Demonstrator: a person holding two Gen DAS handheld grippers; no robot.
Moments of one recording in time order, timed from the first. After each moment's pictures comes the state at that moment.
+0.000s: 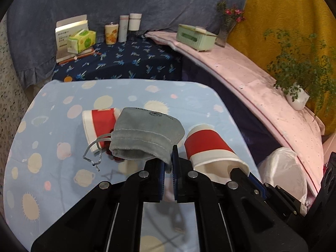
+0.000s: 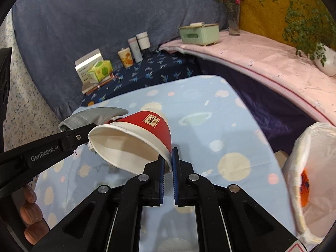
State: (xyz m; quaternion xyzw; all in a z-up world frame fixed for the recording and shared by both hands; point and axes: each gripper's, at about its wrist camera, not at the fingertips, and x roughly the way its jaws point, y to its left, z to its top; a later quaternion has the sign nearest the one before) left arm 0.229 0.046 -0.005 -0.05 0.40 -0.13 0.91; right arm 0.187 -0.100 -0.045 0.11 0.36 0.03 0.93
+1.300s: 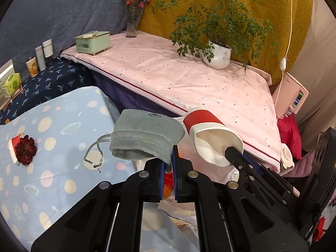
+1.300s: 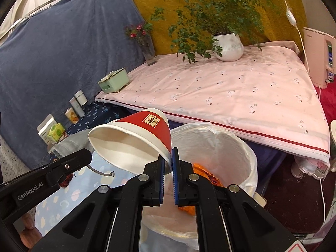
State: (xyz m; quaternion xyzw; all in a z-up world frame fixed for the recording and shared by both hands) left arm 0.108 -0.200 0.034 0.05 0.39 -0.31 0.87; right arm 0.030 -0.338 -0.008 0.23 0.27 -0.15 0.92
